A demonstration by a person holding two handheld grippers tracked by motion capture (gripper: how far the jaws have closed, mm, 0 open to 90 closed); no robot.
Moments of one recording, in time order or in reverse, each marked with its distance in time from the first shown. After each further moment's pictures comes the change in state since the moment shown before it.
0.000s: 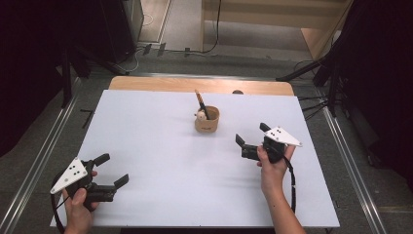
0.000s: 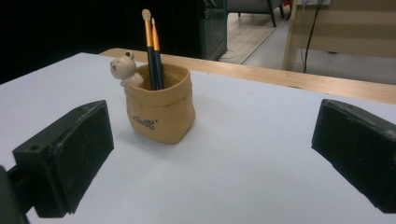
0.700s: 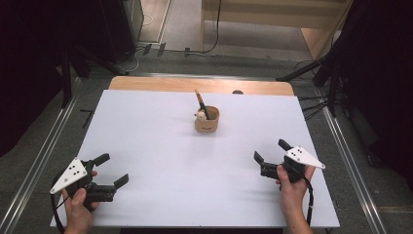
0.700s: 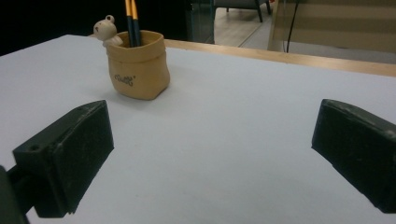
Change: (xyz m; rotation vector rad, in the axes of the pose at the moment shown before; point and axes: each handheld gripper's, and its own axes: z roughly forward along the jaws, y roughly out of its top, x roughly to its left) left arm 0.000 0.000 0.000 -0.001 0.000 0.000; right arm -0.023 -0.035 -0.057 0.016 -0.048 -0.009
